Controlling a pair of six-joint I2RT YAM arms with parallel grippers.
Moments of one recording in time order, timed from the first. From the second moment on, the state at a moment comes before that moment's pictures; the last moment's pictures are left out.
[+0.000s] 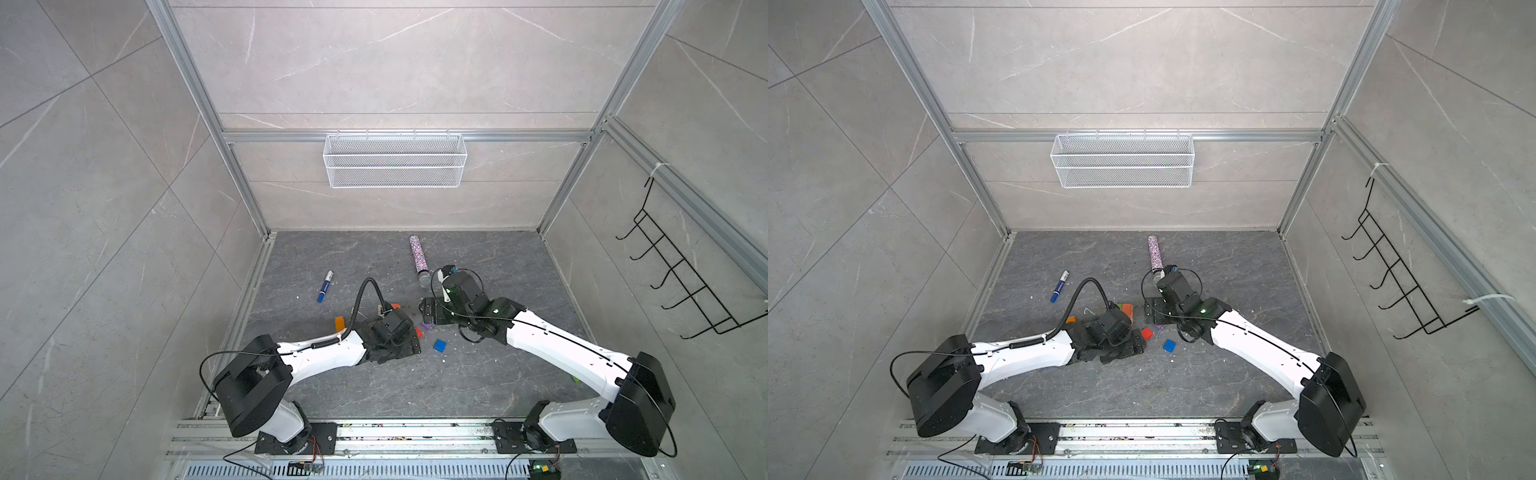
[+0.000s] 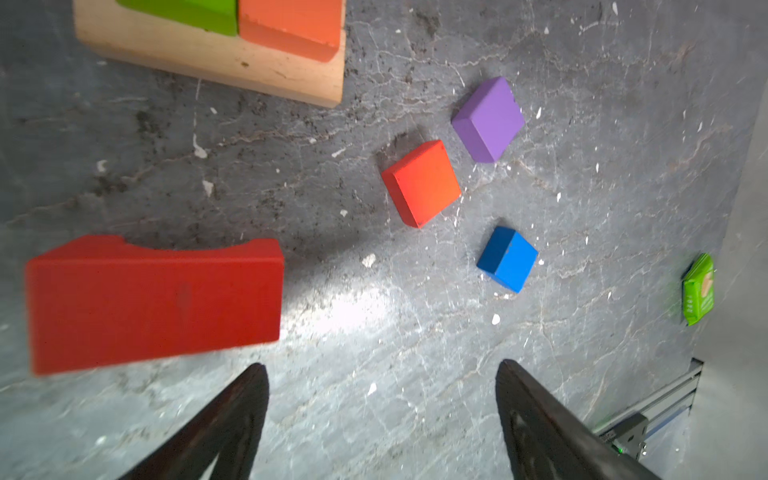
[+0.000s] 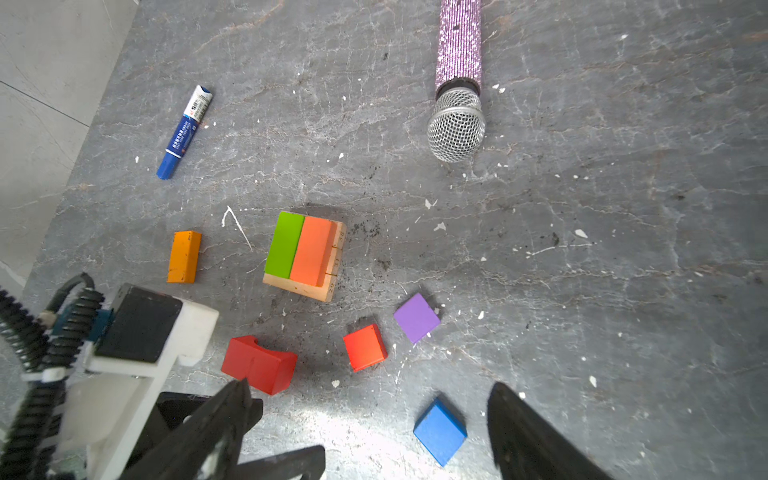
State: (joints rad) left arm -0.96 1.50 0.88 -0.41 0.00 -1.04; right arm 0.73 1.36 1.04 -0.49 0.11 0.53
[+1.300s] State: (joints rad) left arm -0.78 1.61 1.03 -0.74 -0.02 -0.69; right arm 0.73 1.25 0.99 -0.52 0.02 0.37
